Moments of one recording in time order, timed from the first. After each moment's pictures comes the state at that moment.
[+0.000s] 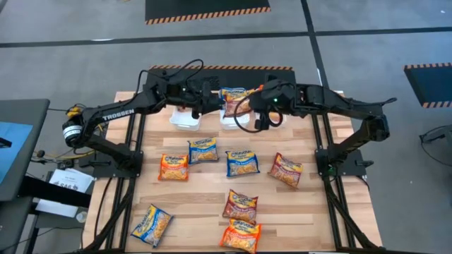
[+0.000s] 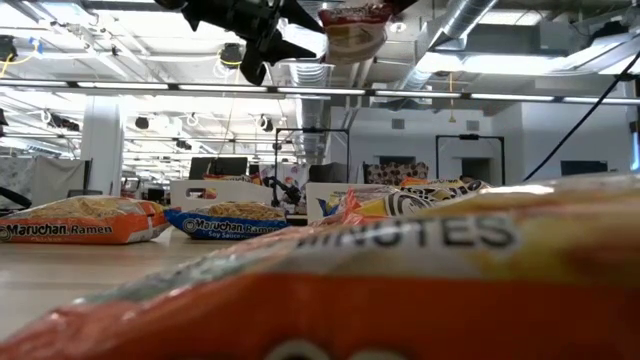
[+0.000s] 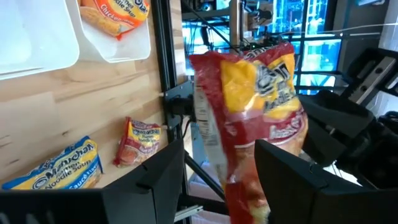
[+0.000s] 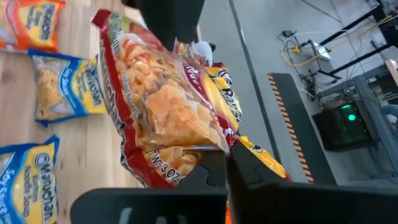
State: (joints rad) left arm 0.49 1.38 1.16 0.01 0.39 -1.39; right arm -0.13 1.48 1.70 -0.89 0.42 -0.36
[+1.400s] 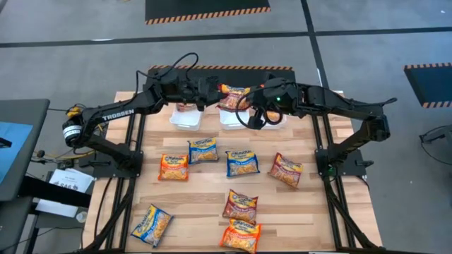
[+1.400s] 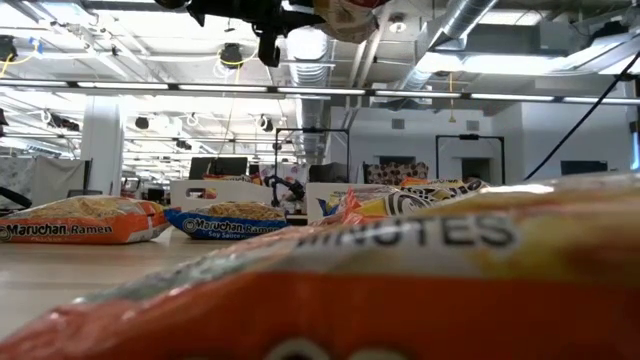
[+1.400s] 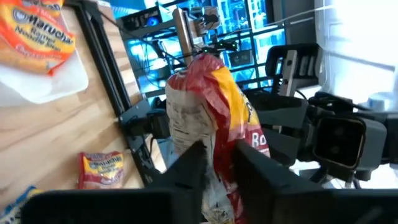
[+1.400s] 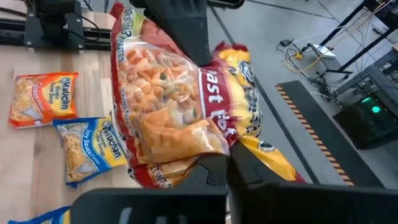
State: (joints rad) left arm 0.48 1.38 1.16 0.24 0.41 -1.31; right arm -0.12 1.48 1.70 -0.76 0.39 -0.18
